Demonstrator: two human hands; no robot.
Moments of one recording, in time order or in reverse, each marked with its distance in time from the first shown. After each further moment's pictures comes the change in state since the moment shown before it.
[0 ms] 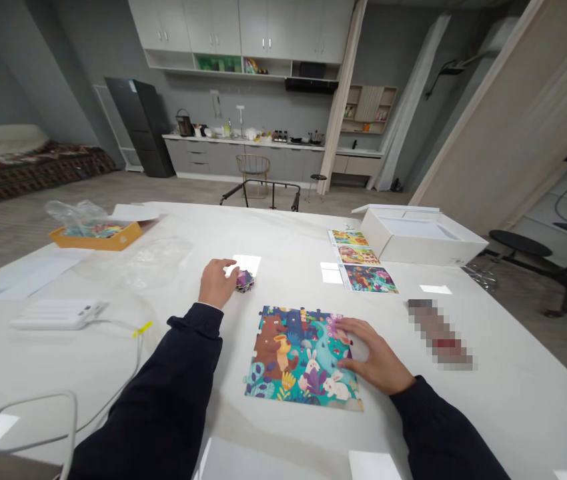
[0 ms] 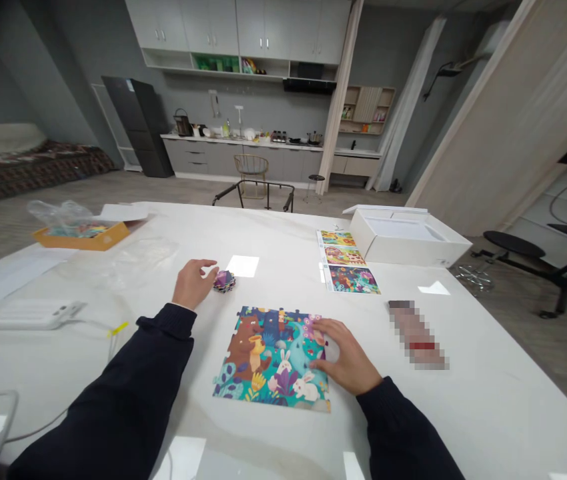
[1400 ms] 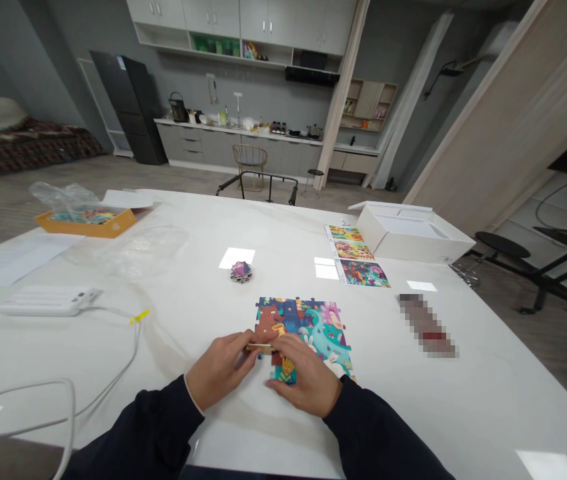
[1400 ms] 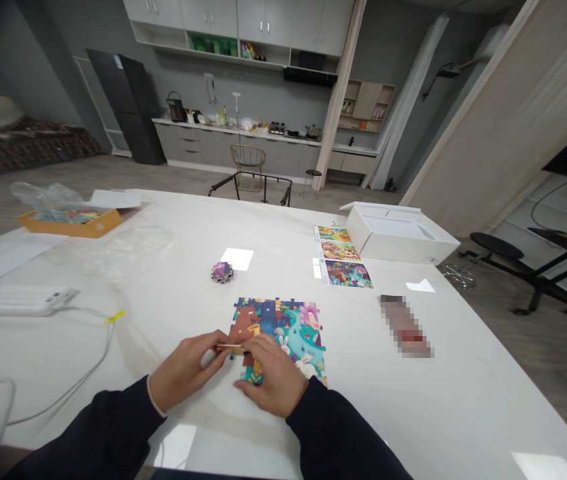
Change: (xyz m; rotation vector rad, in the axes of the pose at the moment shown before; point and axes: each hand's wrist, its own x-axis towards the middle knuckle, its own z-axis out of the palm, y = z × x) left_hand -0.162 0.016 -0.042 -0.013 -0.609 0.503; right_hand 0.013 -0.106 0.094 0.161 -0.226 -0.211
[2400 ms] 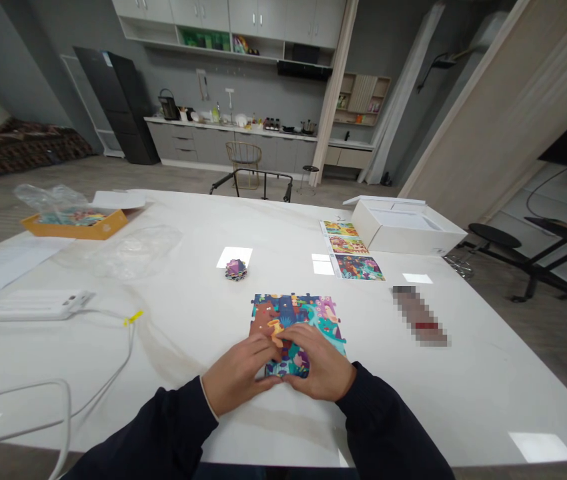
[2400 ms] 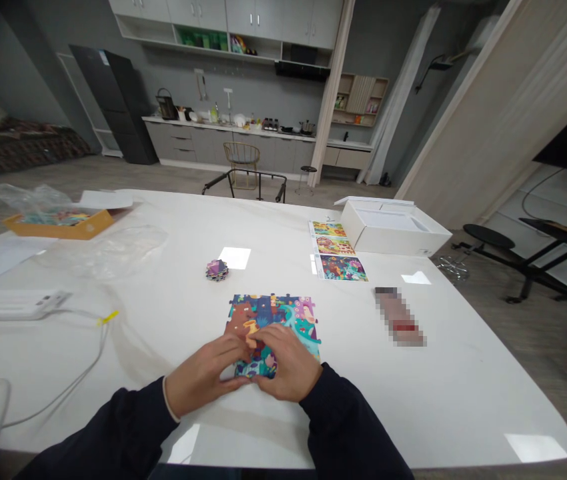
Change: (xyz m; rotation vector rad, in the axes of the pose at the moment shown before) left_hand 0.015 0.021 0.025 0.030 -0.126 0.239; right_hand -0.012 0.009 -0.032 -0.096 -0.015 -0.019
